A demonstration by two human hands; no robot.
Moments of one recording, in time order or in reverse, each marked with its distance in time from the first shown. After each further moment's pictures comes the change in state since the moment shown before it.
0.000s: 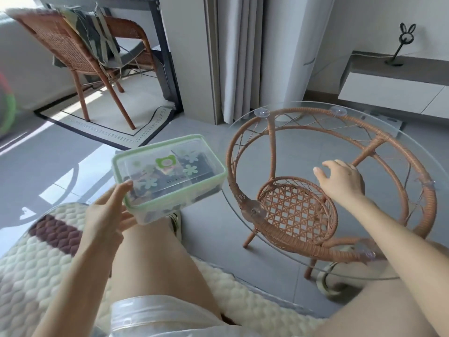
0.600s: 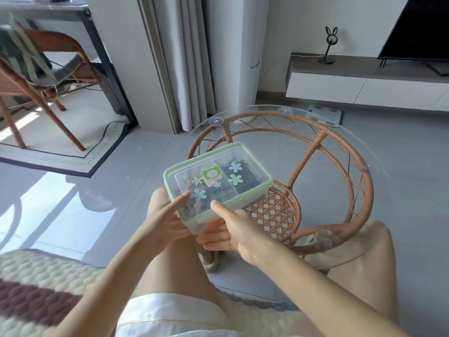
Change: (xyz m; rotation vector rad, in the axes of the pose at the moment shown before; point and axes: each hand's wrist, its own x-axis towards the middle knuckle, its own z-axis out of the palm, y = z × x) left_hand -0.021 -0.015 0.125 0.232 -0.723 -0.272; right_hand -0.118 -0.128 -0.014 1.338 -0.718 0.437
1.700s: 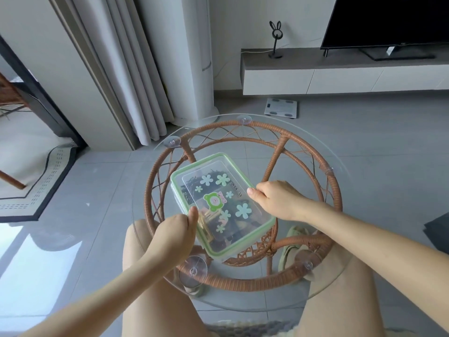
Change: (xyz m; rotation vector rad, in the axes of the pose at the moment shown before) left_hand 0.069 0.041 0.072 1.235 0.055 0.411; right_hand 0.026 -0.084 -0.149 -1.262 0.380 -0.342
